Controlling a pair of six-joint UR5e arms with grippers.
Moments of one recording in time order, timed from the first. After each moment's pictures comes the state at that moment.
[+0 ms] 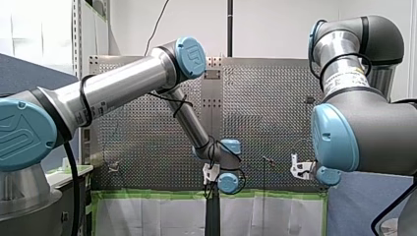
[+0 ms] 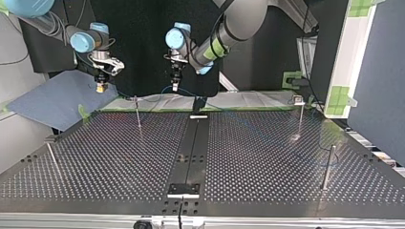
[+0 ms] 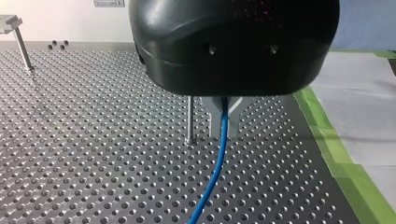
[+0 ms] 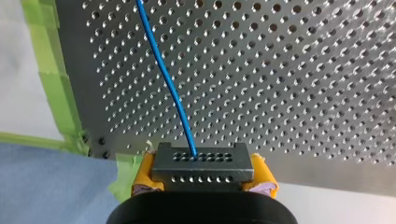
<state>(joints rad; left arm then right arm) -0.81 -2.65 -1.40 -2.26 -2.17 -1.54 1.59 -0.70 1.85 -1.03 1.39 1.50</state>
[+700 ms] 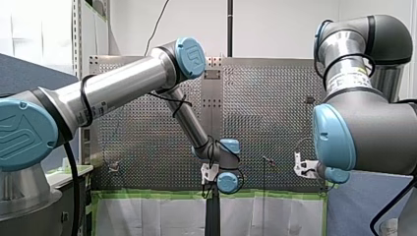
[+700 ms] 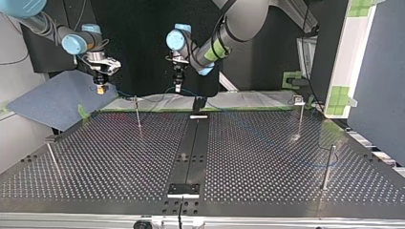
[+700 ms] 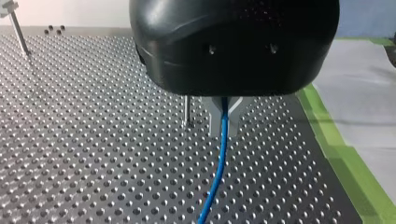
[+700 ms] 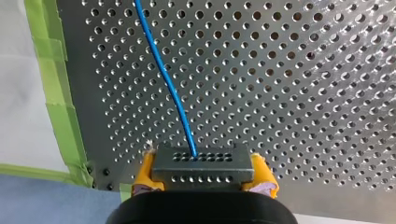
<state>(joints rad) -0.80 -2.65 -1.40 -2.27 -2.21 -1.54 1.53 -0.70 1.82 -0.96 1.21 1.52</state>
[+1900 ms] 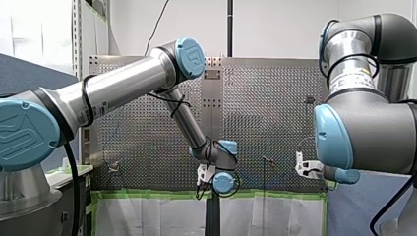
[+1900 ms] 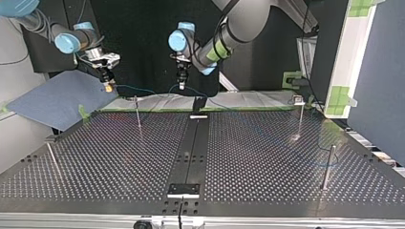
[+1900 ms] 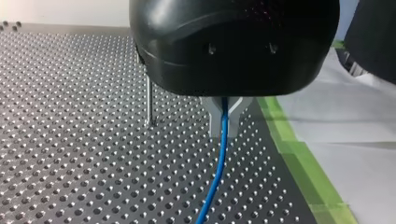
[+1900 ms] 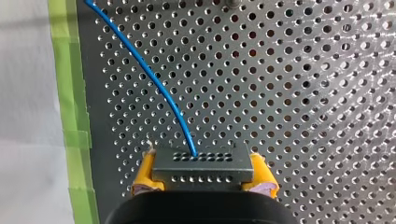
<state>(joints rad) -0.79 -2.64 -1.43 -2.35 -2.19 -1.51 1.48 -0.70 1.82 -0.92 0.88 1.56</state>
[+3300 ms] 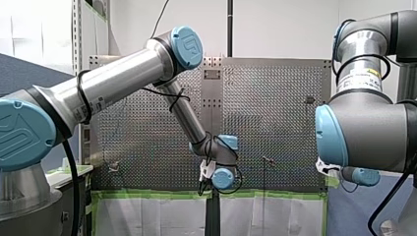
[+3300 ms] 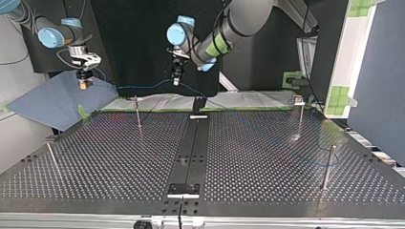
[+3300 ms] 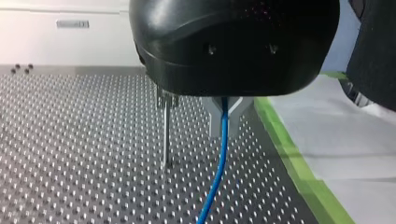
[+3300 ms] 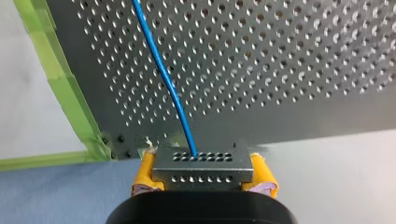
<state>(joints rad) -0.82 -2.58 -1.49 -2.33 -2.12 -1.48 1.36 -0.70 1.82 -0.95 1.04 1.72</state>
